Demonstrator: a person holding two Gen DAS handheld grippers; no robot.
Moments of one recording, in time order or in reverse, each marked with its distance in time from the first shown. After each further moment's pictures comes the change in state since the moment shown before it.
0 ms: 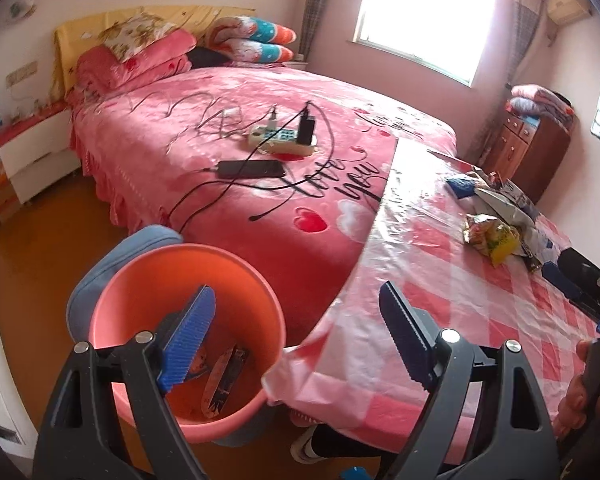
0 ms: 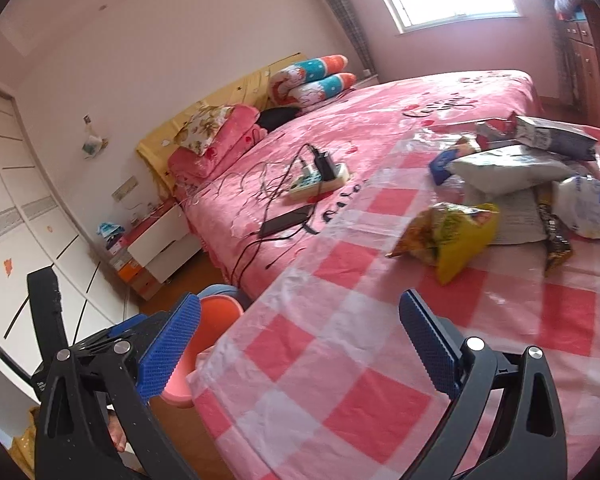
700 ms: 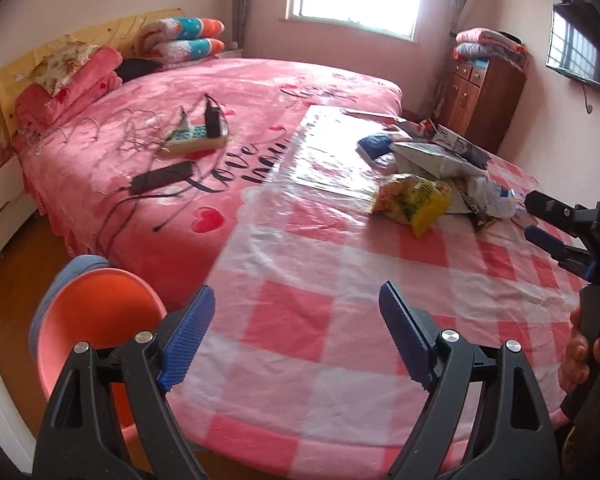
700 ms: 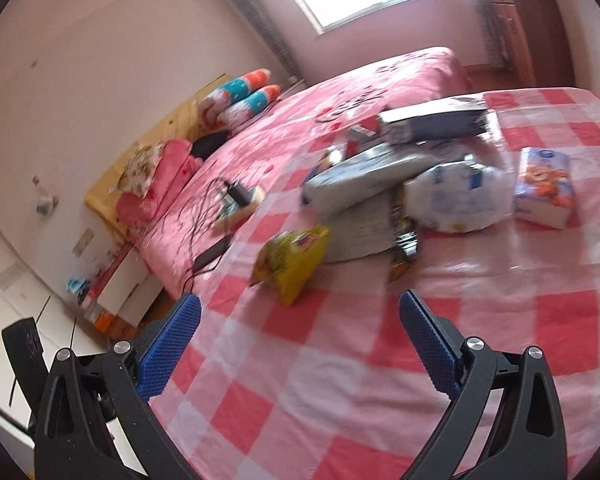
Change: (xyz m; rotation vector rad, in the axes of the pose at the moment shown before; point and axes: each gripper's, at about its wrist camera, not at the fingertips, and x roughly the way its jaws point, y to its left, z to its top) left arm 0.019 -0.117 0.002 0.185 0.082 -0.110; right arm -0.056 -0.113 0.016 0.226 -0.054 -0.154
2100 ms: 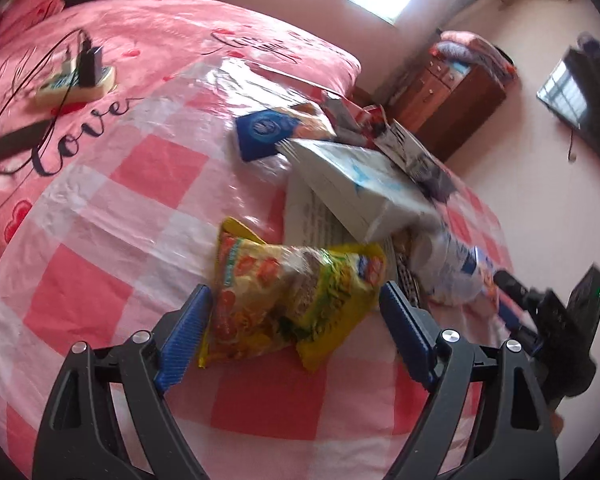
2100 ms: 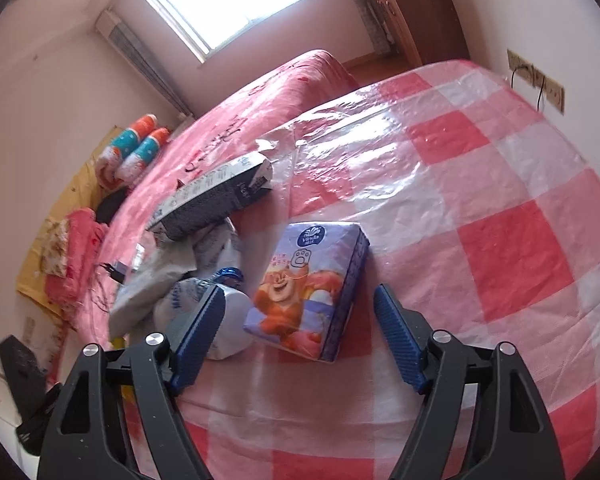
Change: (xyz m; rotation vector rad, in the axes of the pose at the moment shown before) left arm 0.147 -0.098 0.076 -0.152 0.162 -0.280; right arm 0.007 -0.154 0.062 0.207 -0.039 -0.308
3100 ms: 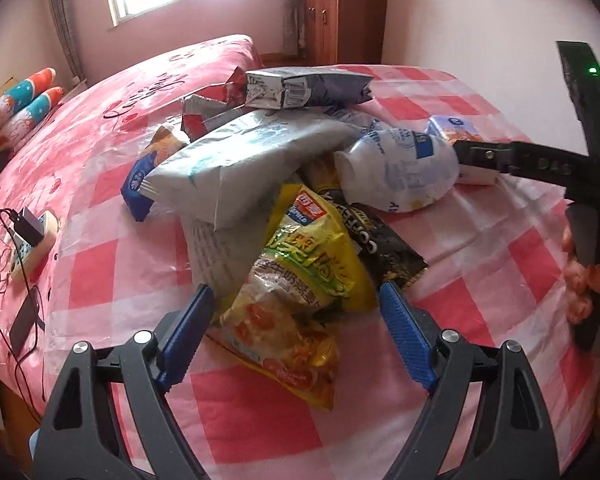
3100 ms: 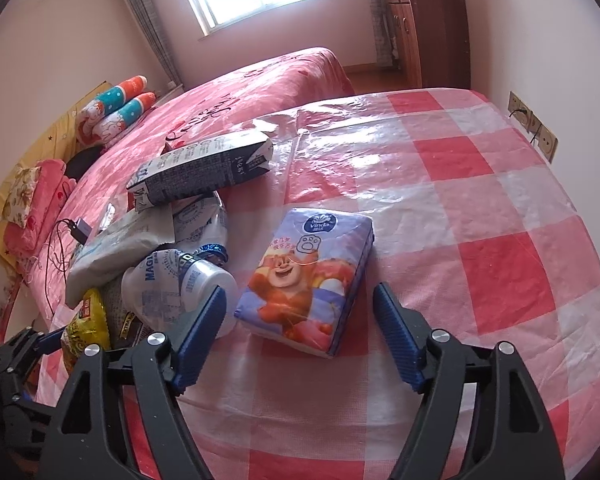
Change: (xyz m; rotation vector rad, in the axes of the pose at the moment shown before) left arm 0.020 -0.067 -0.014 0.631 0.075 0.075; right arm 0.011 0.017 -0.003 -0.131 0.017 -0.101
